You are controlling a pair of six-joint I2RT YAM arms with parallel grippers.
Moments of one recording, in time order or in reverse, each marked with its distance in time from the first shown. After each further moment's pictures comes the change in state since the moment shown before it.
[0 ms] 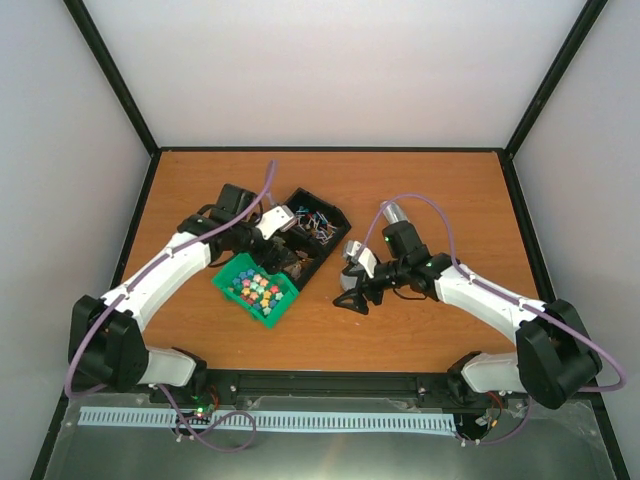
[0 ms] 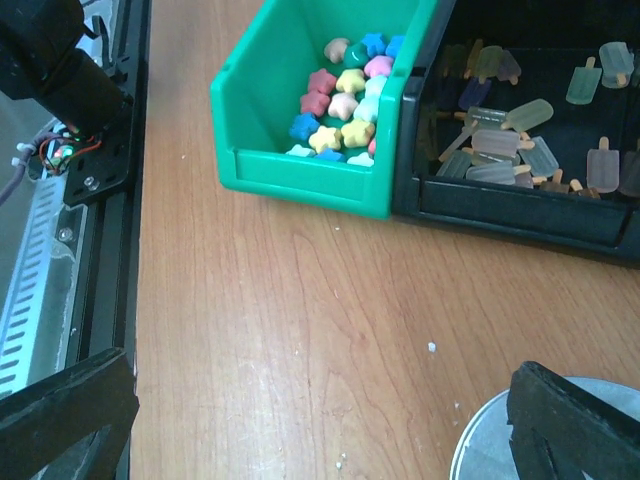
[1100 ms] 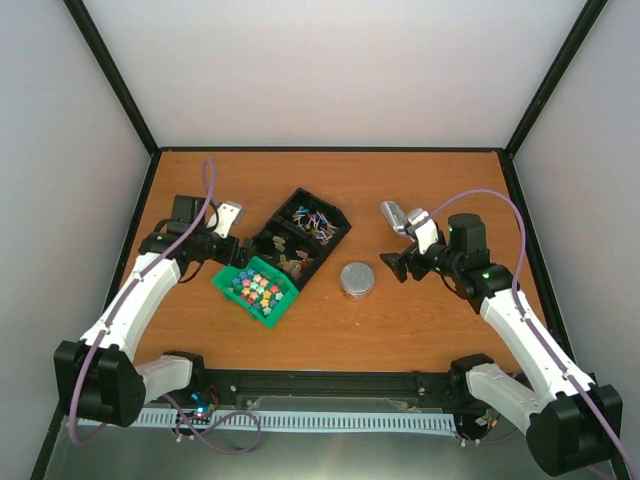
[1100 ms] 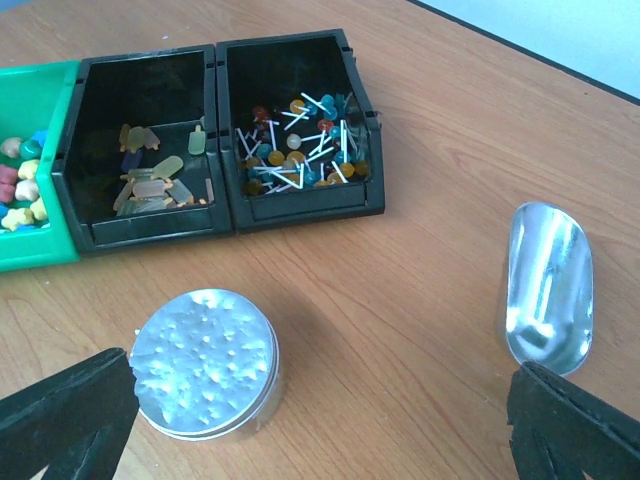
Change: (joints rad) left arm 0.270 -0.192 -0.133 -0.046 -0.124 -0.201; right arm -0.332 -0.341 -0.016 -0.093 0.302 0.037
